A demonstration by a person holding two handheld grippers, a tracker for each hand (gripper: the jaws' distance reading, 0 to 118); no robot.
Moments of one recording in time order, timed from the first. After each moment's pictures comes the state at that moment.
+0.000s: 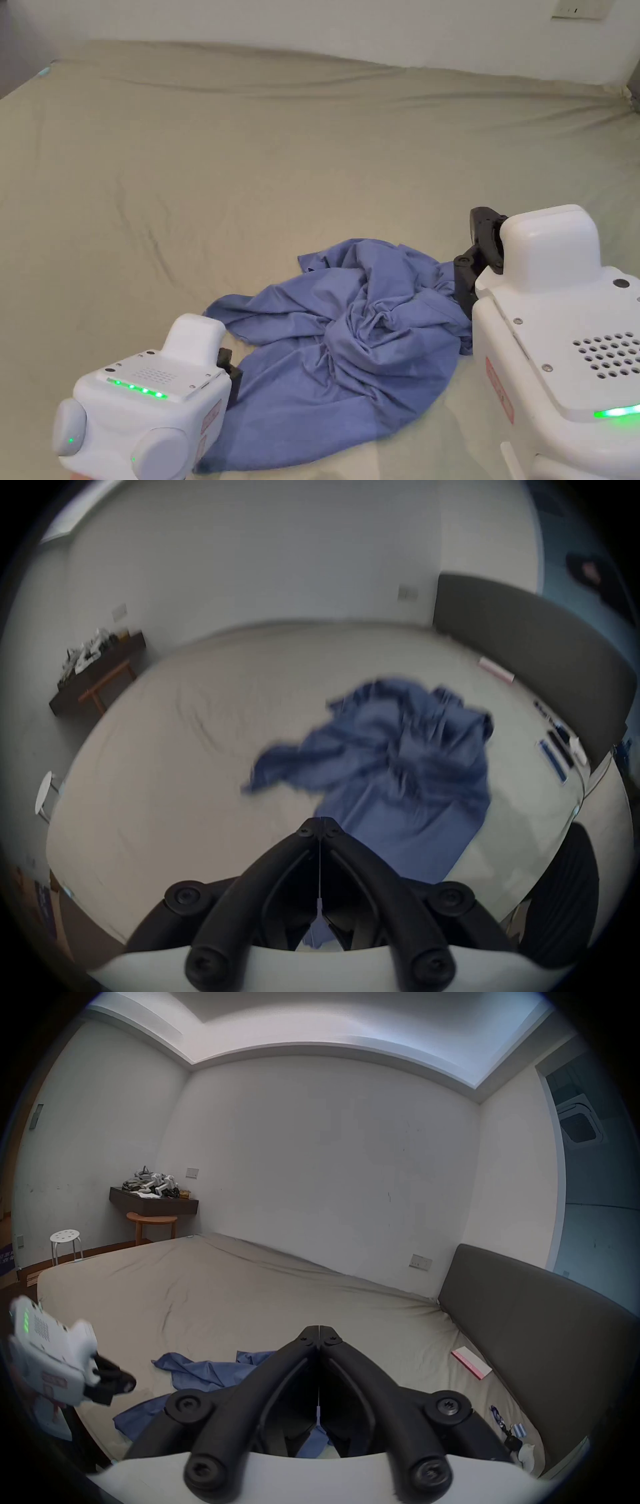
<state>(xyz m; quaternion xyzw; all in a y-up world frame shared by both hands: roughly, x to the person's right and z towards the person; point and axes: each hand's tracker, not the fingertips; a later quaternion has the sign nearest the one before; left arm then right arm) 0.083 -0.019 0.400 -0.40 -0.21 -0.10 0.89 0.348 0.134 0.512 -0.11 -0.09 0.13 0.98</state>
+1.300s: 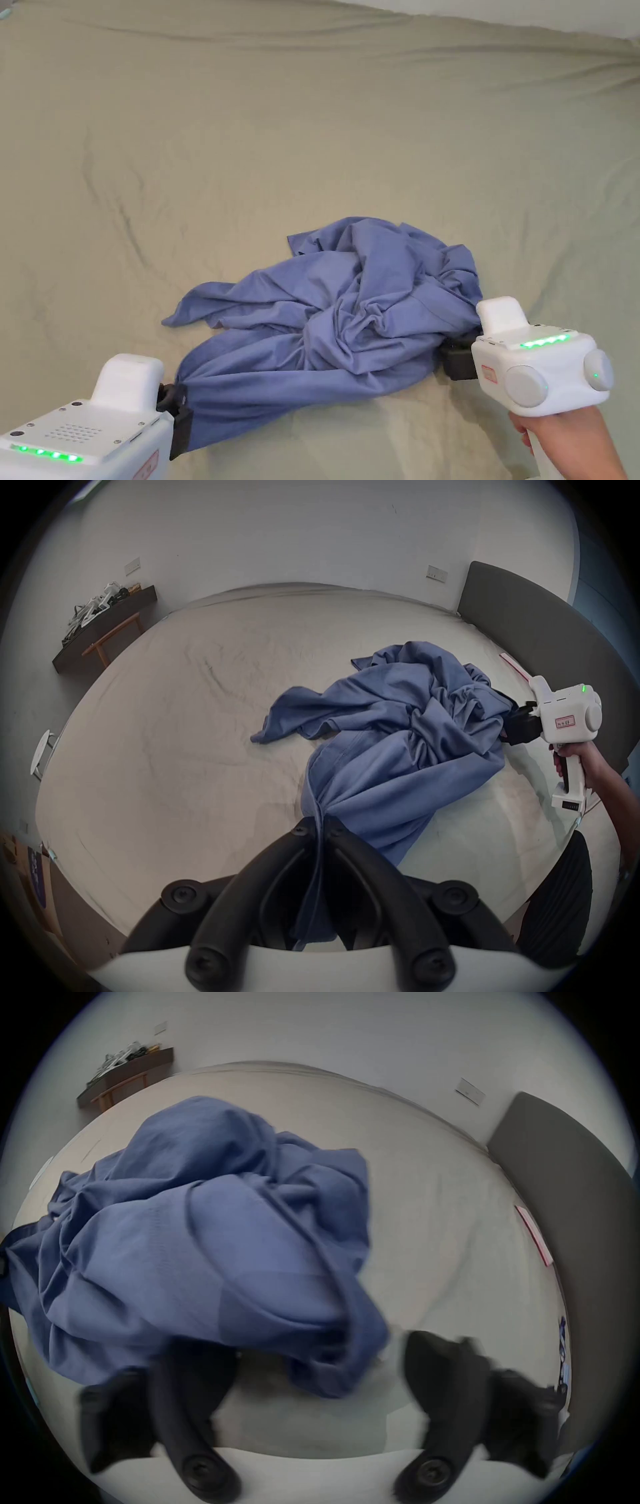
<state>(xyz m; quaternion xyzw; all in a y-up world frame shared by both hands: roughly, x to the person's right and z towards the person) 0.063 -0.038 0.391 -0.44 -0.18 -0.06 0.88 0.489 -0.105 0.372 -0.48 -0.06 0.09 0.87</state>
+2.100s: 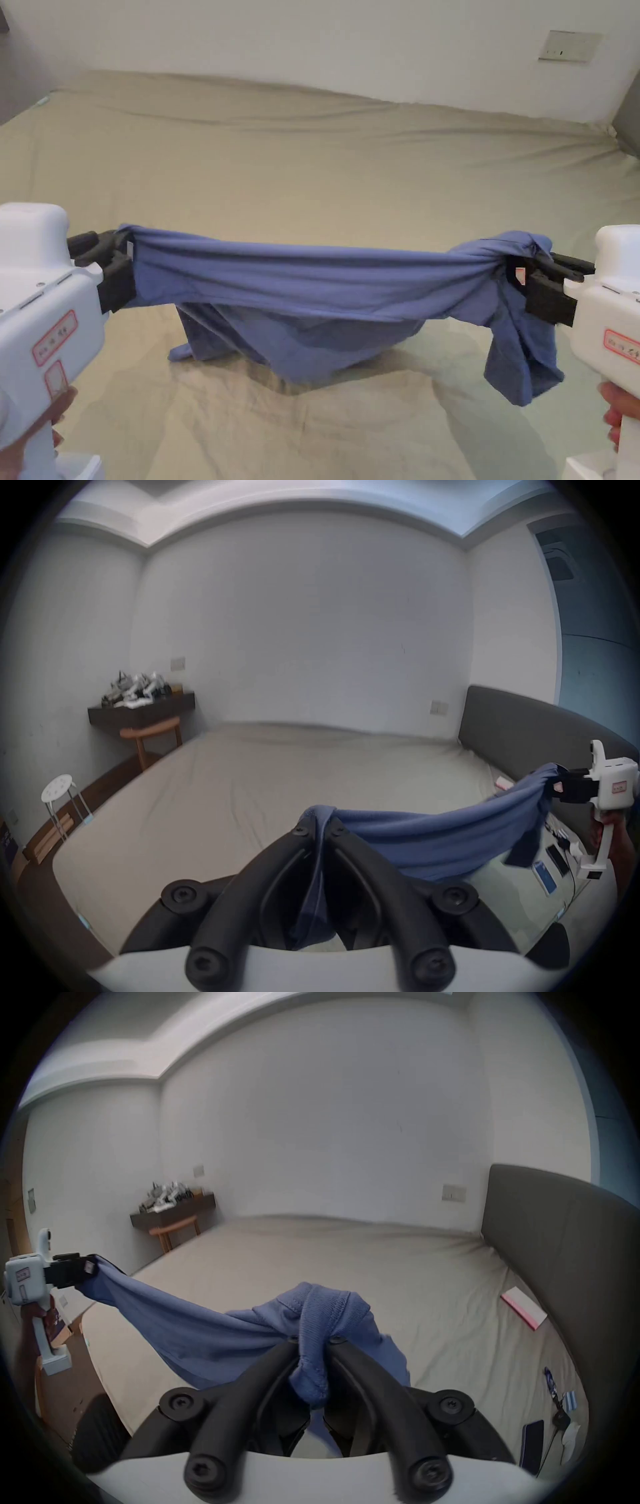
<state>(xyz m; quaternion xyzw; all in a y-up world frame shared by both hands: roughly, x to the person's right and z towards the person) 0.019 0.155 0.381 -0.15 -0.15 0.01 0.98 0.478 0.152 0.476 -0.20 0.00 -0.02 0.98</state>
